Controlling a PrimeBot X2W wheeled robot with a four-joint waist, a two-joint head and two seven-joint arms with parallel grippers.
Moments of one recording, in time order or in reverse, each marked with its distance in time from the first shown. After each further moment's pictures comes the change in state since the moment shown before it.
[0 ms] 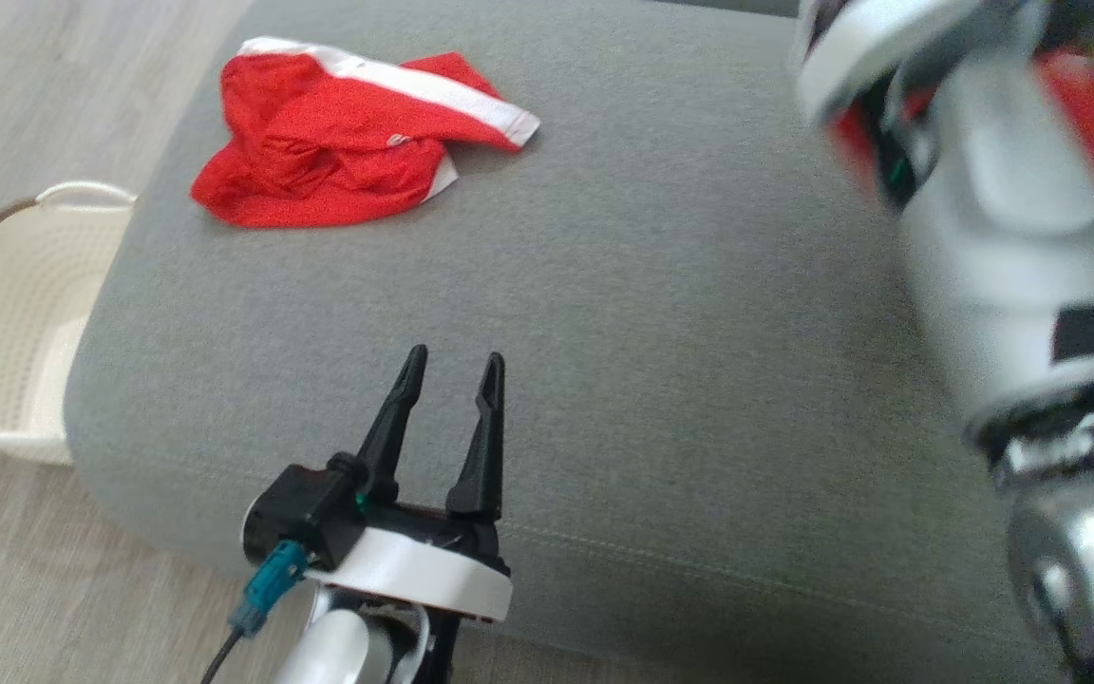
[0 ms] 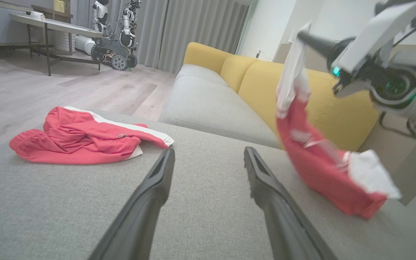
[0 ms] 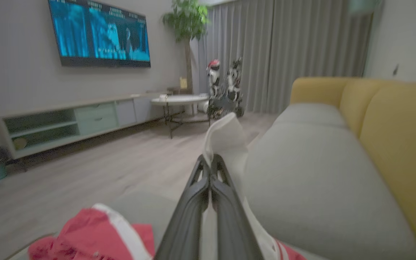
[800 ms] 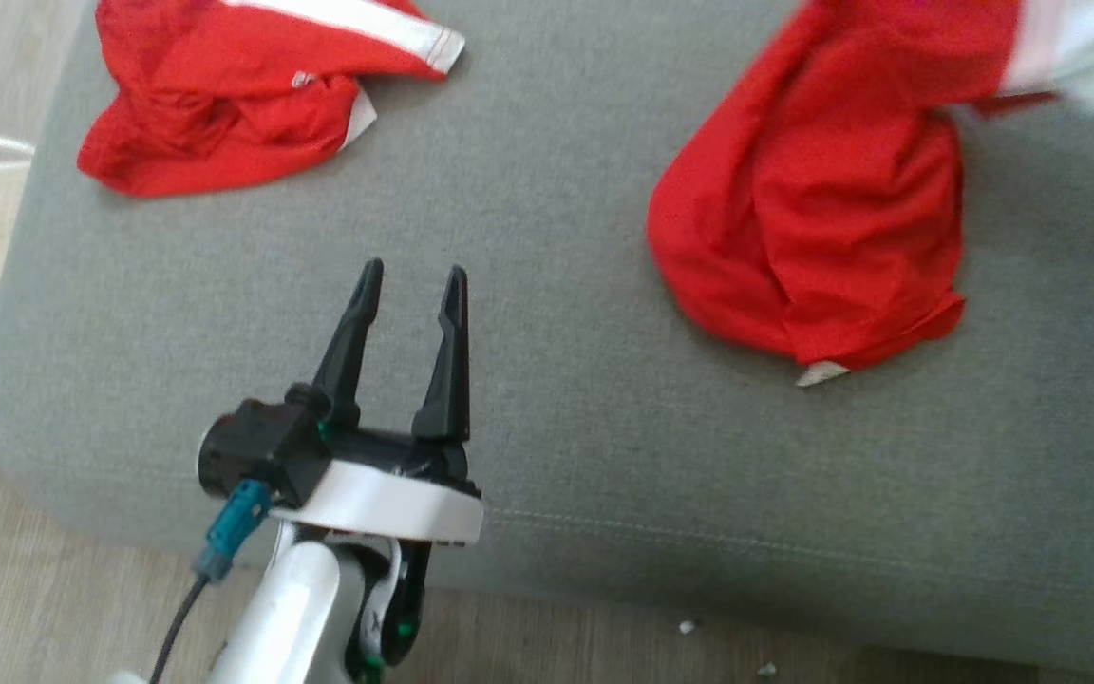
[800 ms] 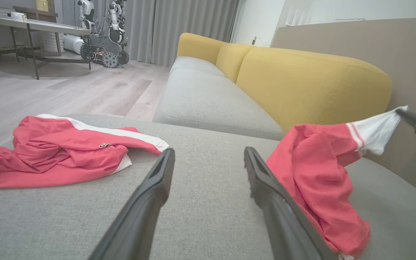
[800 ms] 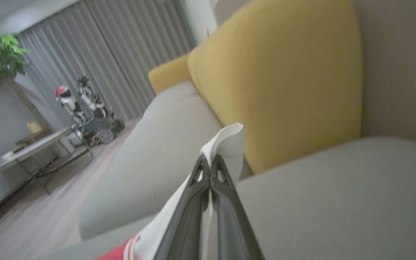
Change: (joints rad) left arm -0.122 -0.002 0.063 -0.002 0.045 0.004 0.000; right arm 0.129 -0.220 -0.465 0.026 0.108 -0.003 0.019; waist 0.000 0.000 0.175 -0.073
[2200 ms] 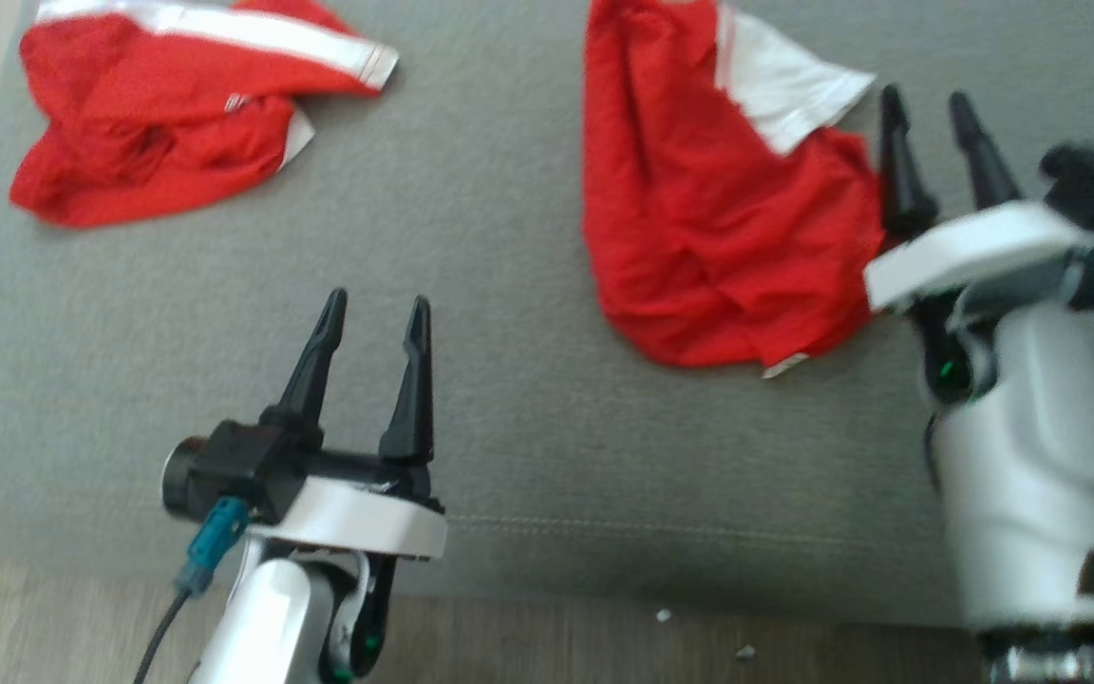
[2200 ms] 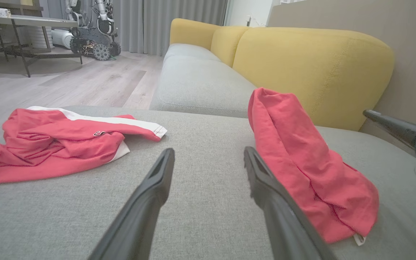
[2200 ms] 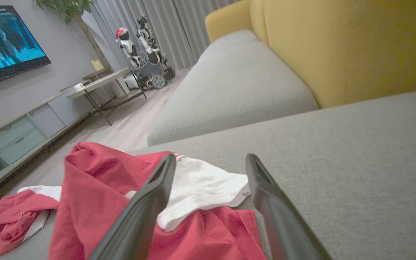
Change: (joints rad) left arm 0.072 0.003 0.090 0.035 0.093 -0.060 0.004; right arm 0.438 0.241 0.282 -0.592 0.053 0.000 0.140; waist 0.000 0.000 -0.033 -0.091
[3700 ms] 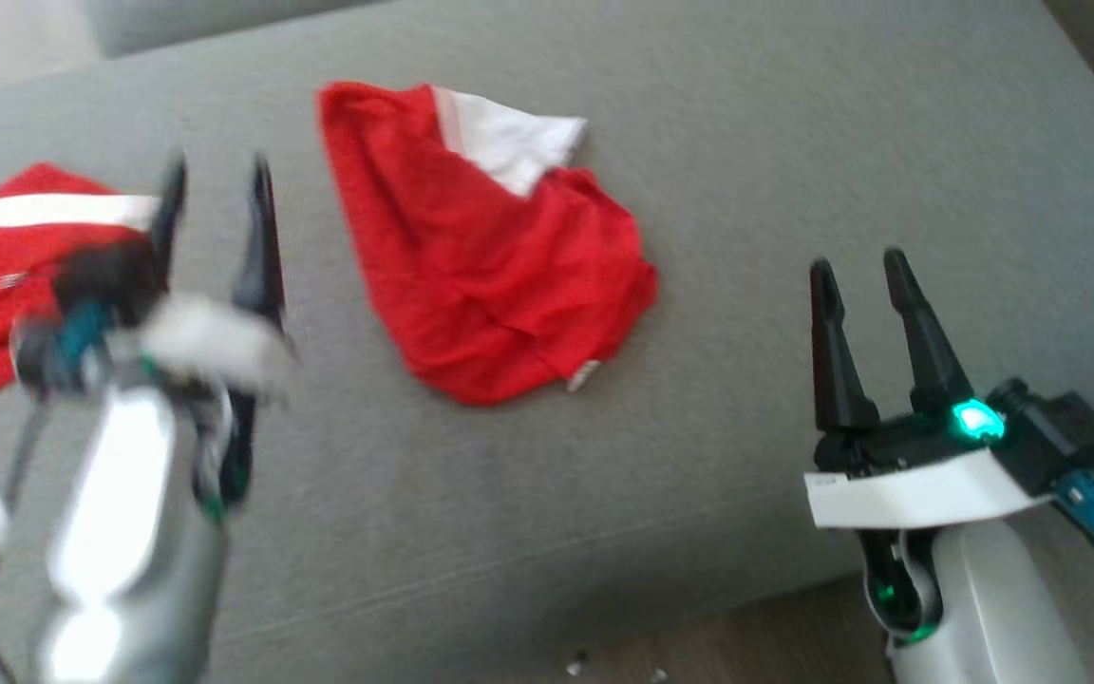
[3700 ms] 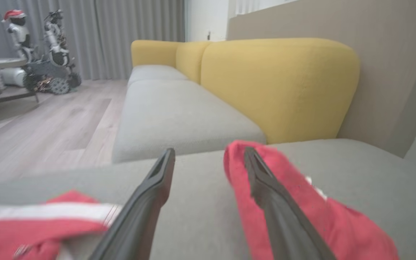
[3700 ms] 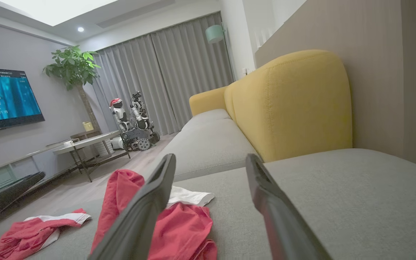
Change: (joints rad) left arm -0.428 0.127 0.109 0.476 -0.075 -0.056 0.002; right arm 0.435 0.005 0.216 -0.428 0.035 0.000 -0.195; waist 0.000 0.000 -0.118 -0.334
